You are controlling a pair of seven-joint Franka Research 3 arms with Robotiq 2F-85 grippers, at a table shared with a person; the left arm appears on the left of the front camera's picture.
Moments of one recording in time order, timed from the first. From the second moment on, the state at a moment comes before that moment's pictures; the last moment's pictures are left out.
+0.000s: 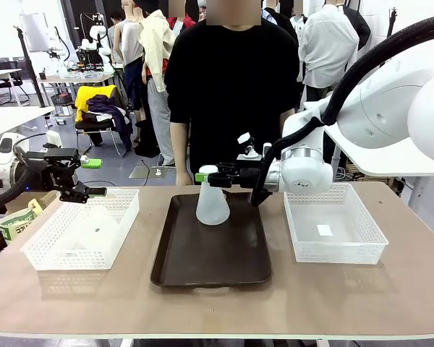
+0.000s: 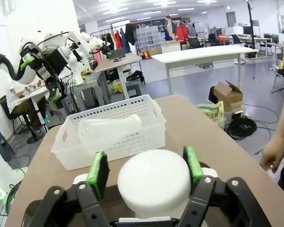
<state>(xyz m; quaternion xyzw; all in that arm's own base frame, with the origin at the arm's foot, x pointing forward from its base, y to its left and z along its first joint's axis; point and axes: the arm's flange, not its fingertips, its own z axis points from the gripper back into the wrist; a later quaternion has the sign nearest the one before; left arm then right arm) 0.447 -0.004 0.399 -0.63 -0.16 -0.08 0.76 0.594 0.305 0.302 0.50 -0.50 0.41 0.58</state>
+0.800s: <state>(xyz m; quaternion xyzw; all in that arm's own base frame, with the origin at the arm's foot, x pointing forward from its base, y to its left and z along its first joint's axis) 0.447 -0.004 0.399 -0.63 -0.16 -0.08 0.76 0.578 0.302 0.325 0.48 -0.49 0.43 0.59</state>
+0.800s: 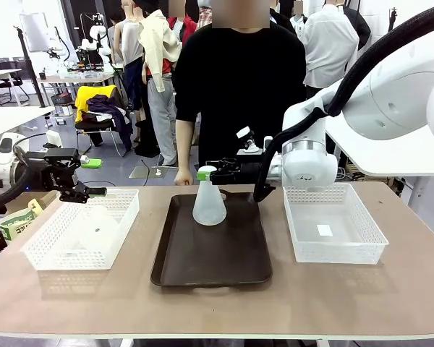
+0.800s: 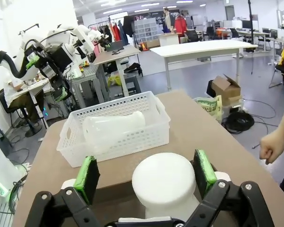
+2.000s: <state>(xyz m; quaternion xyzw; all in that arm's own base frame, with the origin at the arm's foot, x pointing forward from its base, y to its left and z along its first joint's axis) 0.447 -0.004 0.399 -0.63 -0.16 -0.08 0.76 0.580 0.299 0.317 0.48 -0.49 0.42 0.59</state>
